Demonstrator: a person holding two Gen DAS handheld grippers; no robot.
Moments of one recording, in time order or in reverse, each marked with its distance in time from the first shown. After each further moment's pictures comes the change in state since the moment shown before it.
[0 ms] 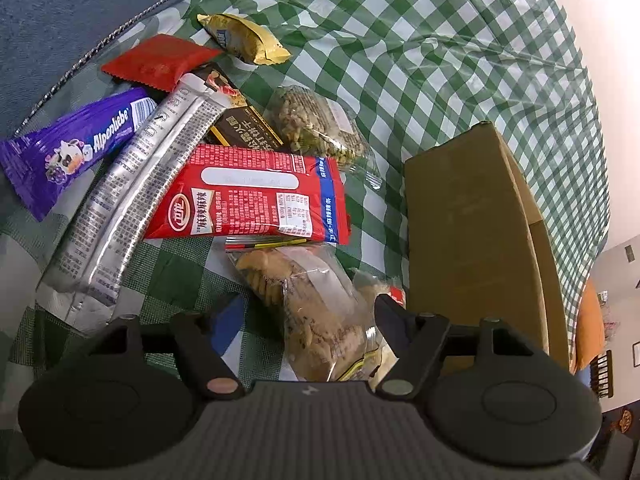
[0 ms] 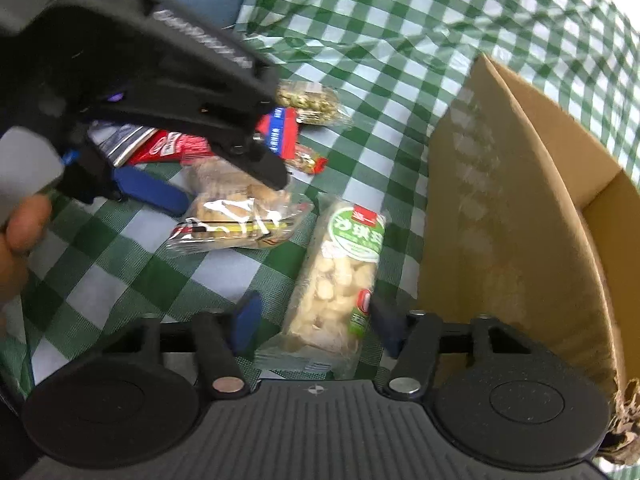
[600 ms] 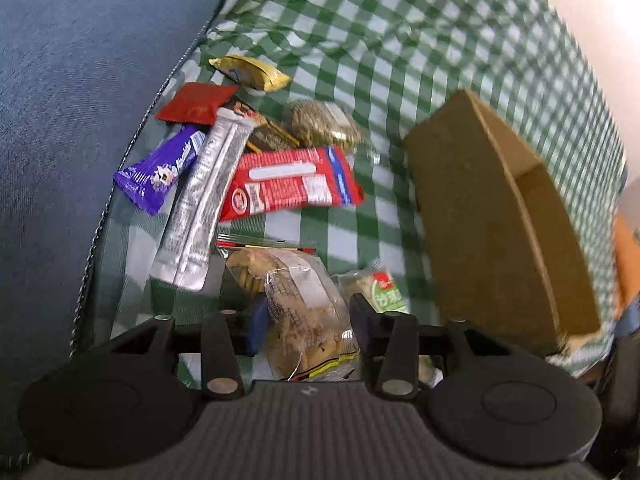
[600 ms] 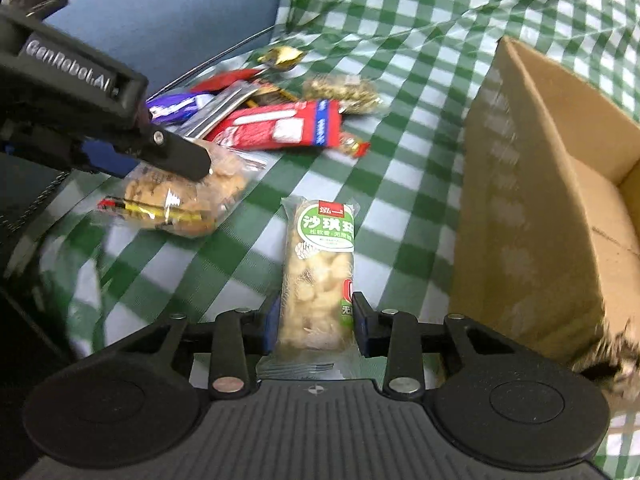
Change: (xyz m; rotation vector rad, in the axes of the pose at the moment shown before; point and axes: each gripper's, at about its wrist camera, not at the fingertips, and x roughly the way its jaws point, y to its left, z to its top) left arm -0.074 -0.012 -0.030 0.224 -0.001 0.147; right arm -0.026 -0.009 -0.011 0.018 0.037 0.197
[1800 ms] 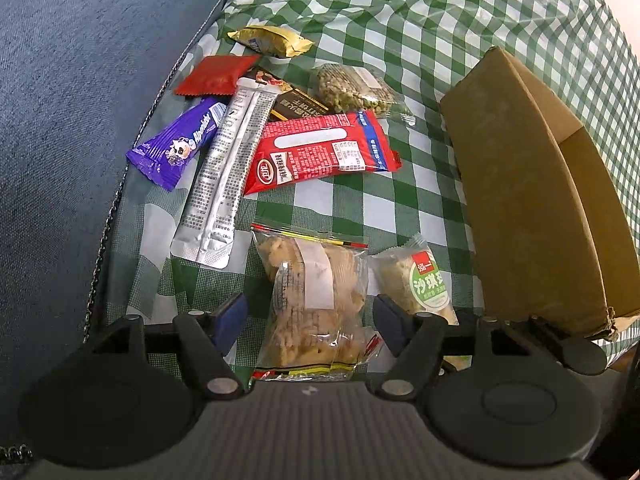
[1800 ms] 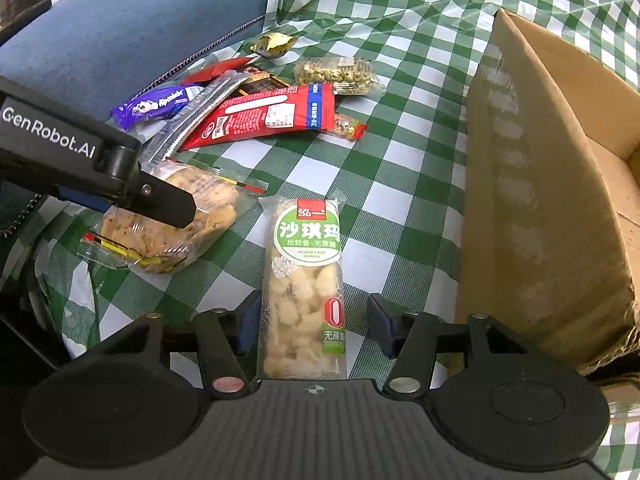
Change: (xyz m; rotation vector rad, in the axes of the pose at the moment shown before) left arm 0.015 -0.006 -0.005 0.012 0.075 0.120; right arm 0.016 -0.006 0.000 0.044 0.027 -0.003
